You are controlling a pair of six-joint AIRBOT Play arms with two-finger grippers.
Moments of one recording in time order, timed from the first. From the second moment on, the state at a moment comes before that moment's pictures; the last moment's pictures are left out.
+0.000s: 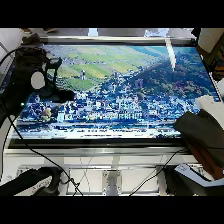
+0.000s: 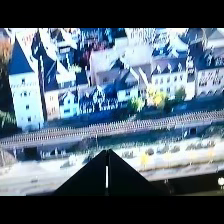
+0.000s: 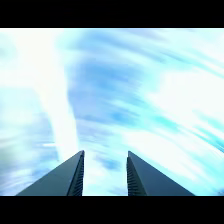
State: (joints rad) left arm -0.31 -1.16 1.29 1.62 -1.27 -1.73; right arm -1.05 -1.13 1.10 -0.37 1.45 0.85
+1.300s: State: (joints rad) left arm -0.31 -1.16 1.29 1.31 -1.17 -1.69; right arm 0.33 -1.12 0.84 -0.72 0.88 0.95
